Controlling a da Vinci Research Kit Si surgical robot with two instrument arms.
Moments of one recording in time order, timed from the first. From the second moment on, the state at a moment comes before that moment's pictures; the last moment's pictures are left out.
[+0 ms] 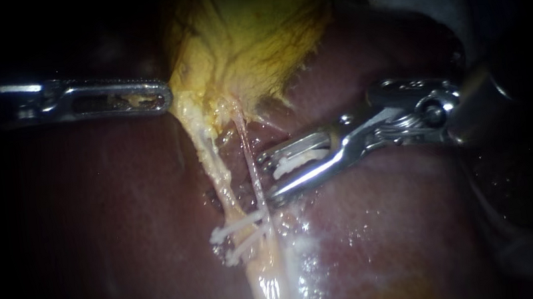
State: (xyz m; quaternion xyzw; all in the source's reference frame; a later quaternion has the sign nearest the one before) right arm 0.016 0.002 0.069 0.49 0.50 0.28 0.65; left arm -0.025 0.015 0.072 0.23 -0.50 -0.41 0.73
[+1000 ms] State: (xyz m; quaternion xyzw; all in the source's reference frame) right arm 0.018 -0.001 0.079 0.50 0.48 0.31 0.65; left arm -0.025 0.015 0.072 0.23 -0.50 -0.41 0.73
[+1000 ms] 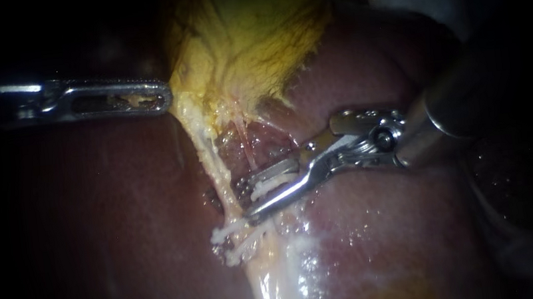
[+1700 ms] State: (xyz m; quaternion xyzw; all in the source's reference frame) right arm 0.022 -0.002 0.080 0.47 0.51 0.33 0.64; left arm -0.025 0.015 0.072 0.23 -0.50 -0.41 0.73
